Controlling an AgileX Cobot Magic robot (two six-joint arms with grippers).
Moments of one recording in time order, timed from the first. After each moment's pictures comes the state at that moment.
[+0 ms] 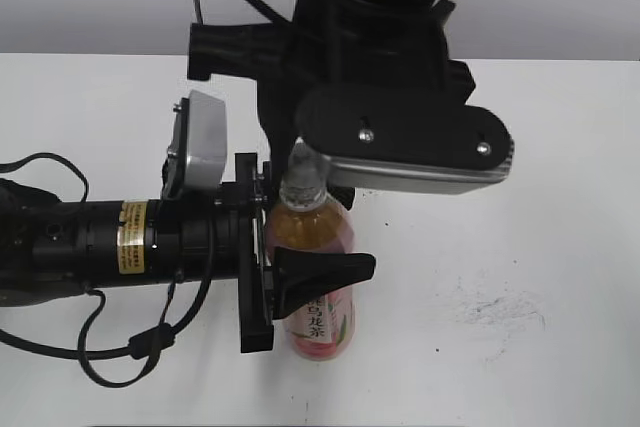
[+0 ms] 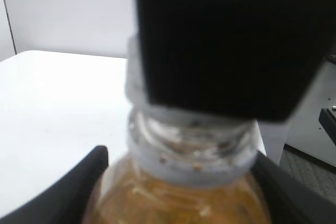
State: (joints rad) left arm -0.50 1.91 -0.62 1.03 -1.24 -0.34; right arm 0.86 1.76 -1.61 0.12 1.23 -2.52
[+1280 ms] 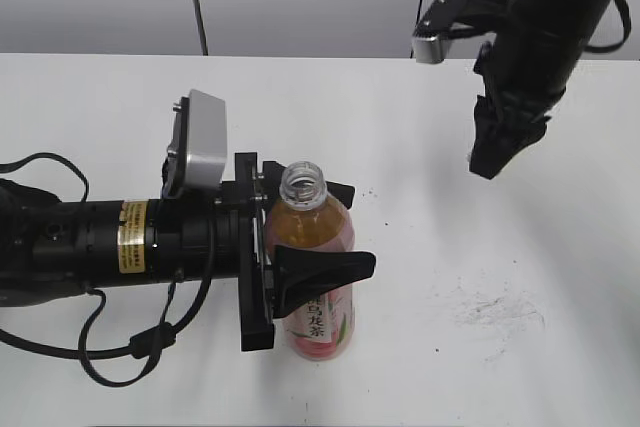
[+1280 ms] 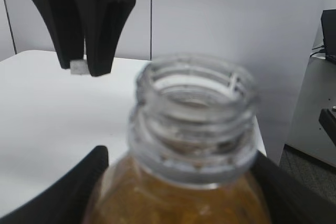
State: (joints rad) left arm -0.50 1.91 -0.62 1.02 -1.24 -0.34; right arm 0.34 1.89 -1.52 0.17 1.22 -1.00
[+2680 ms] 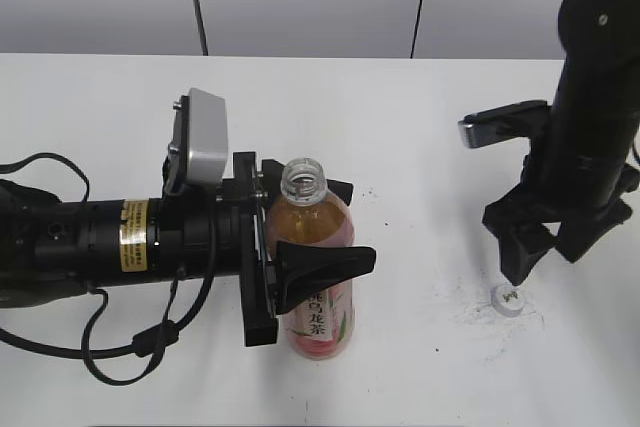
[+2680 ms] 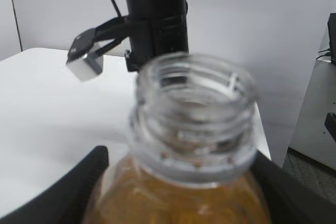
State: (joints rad) left arm -0.50 1.91 -0.62 1.00 -1.24 -0.35; right arm 0.32 1.85 -1.12 0.08 1.03 -0.20
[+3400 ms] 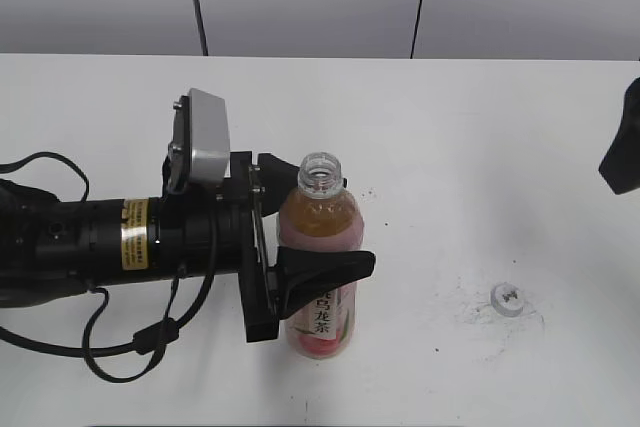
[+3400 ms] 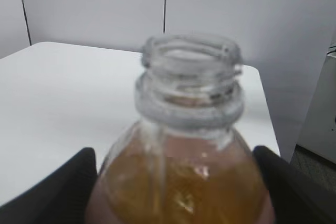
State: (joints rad) left arm -0.50 1.91 -0.62 0.98 -1.22 -0.35; right arm 0.32 1.30 -1.12 0.06 1.21 -0.18
